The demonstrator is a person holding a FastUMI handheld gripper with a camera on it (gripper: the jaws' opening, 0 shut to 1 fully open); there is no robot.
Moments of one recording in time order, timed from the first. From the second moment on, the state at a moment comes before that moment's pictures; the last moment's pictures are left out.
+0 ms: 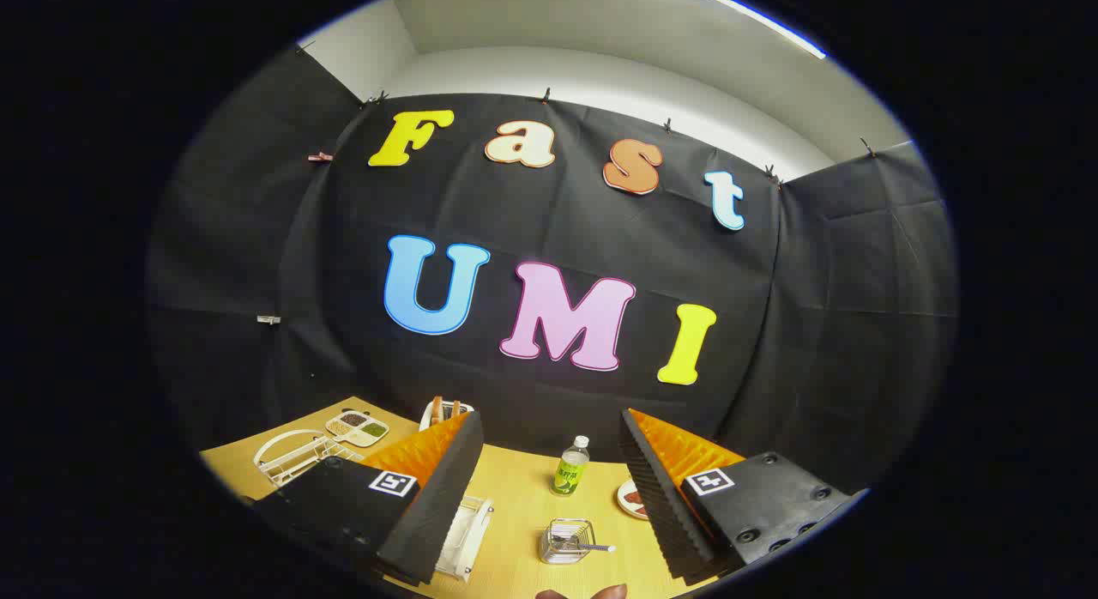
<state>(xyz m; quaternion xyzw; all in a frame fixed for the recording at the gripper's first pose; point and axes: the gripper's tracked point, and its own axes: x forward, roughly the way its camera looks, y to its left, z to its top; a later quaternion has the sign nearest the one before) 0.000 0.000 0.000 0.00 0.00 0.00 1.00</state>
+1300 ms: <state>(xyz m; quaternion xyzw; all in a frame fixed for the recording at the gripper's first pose) 0.013 0.046 -0.014 0.02 0.05 0.02 1.00</state>
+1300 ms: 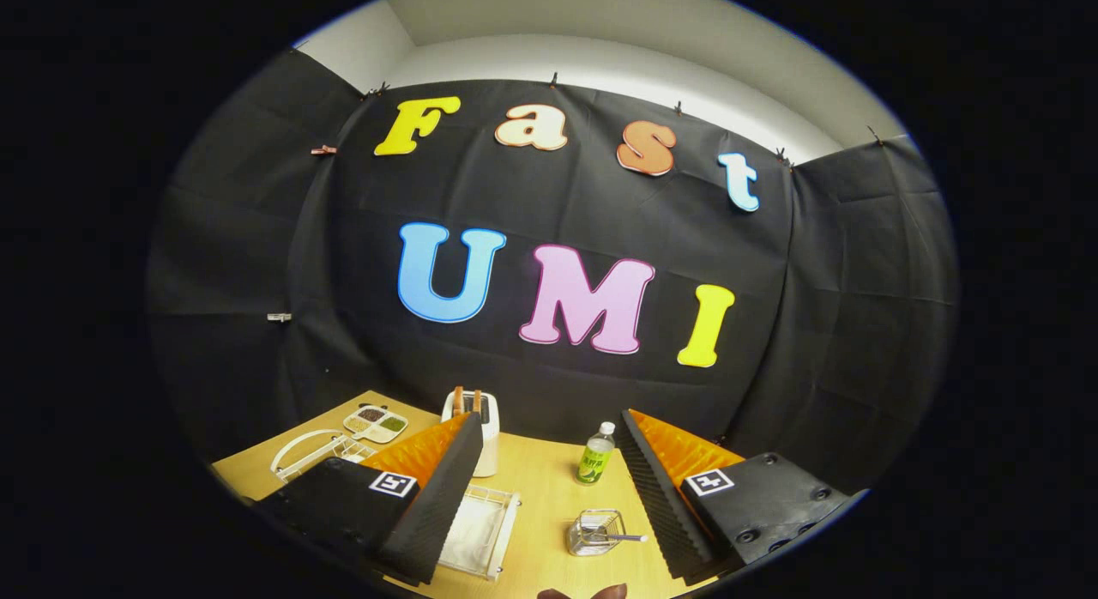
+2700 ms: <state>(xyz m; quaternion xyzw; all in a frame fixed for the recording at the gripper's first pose) 0.091 0.225 -0.255 0.05 0.47 -0.02 0.88</state>
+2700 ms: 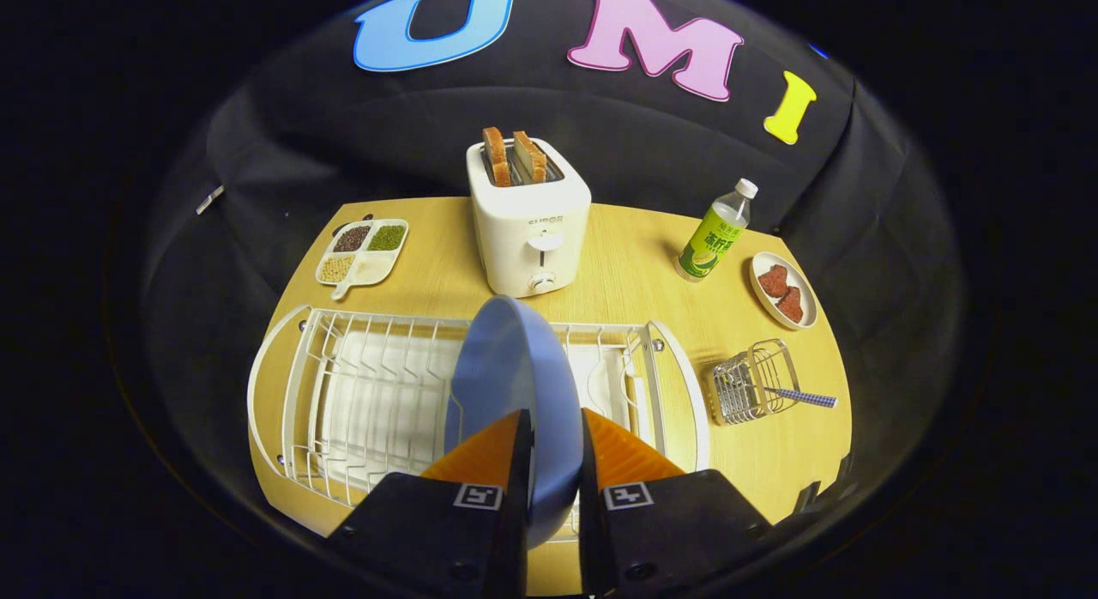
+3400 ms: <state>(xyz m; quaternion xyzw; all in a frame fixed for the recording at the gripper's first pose) 0.099 0.194 -0.203 0.09 0.41 -0.01 0.91</state>
